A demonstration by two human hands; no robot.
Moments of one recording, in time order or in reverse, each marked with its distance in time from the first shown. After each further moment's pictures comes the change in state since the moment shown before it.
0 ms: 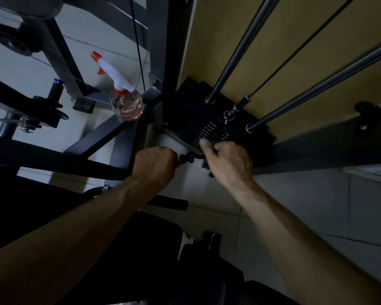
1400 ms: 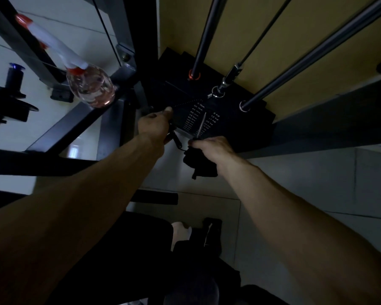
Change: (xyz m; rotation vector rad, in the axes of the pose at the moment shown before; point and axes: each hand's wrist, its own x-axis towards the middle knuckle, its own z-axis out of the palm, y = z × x) left_hand 0.097 0.032 0.021 -1.624 0.135 -0.810; right_hand 0.055 0.061 0.063 0.745 -0.370 0.611
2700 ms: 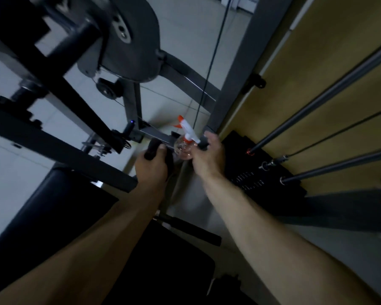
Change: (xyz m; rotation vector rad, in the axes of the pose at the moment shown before) left_hand -0.098 0.098 -0.181 -0.245 0.369 0.249; right_hand -0.137 -0.160 0.161 0.011 0.151 -0.613
